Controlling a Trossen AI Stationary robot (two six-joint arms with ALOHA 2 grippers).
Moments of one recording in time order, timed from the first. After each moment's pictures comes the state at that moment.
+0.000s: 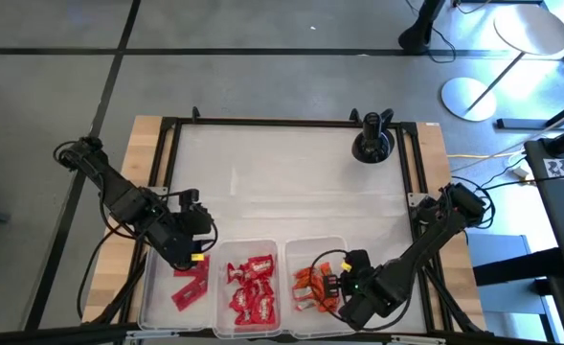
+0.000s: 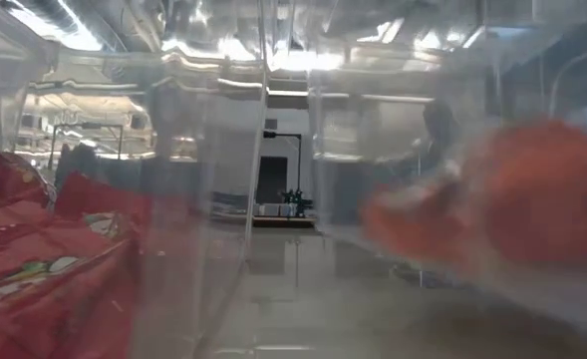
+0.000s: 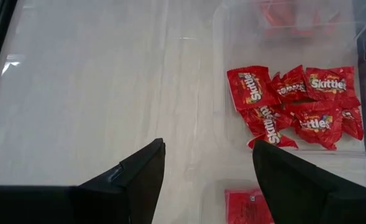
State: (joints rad) left arm -0.68 1.29 1.38 -1.25 -0.49 -0.65; right arm 0.78 1.85 1.54 -1.11 0.27 2.23
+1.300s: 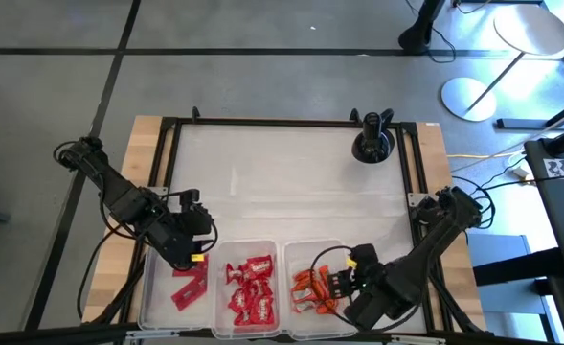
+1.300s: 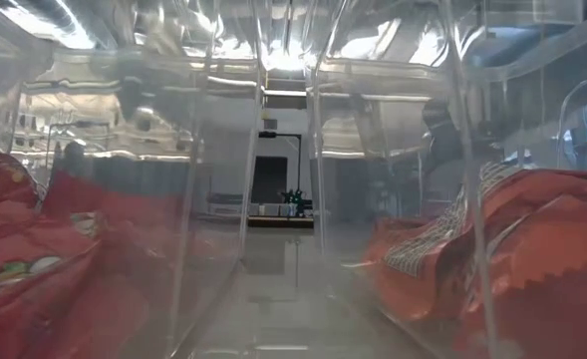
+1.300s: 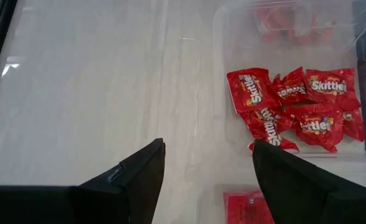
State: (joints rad) left arm -0.68 1.29 1.38 -1.24 -0.49 -0.65; right arm 0.78 1.90 1.84 -1.44 0.23 2.19
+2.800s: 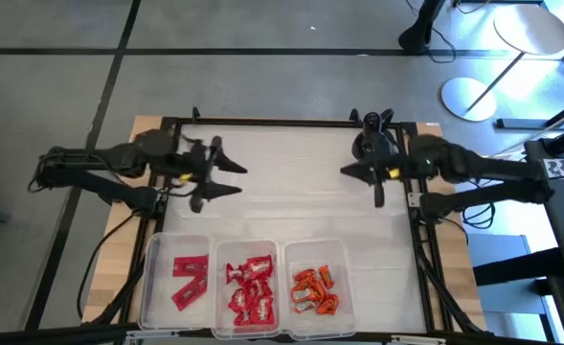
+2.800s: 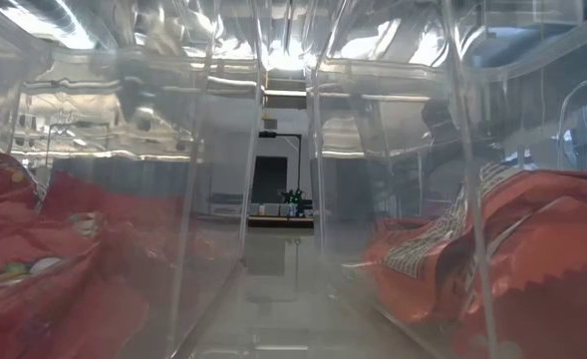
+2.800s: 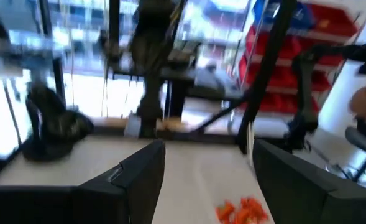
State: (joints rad) left arm -0.02 0.96 1.03 -0.18 0.11 -0.14; right arm 0.02 0.88 1.01 -0.34 0.03 0.07
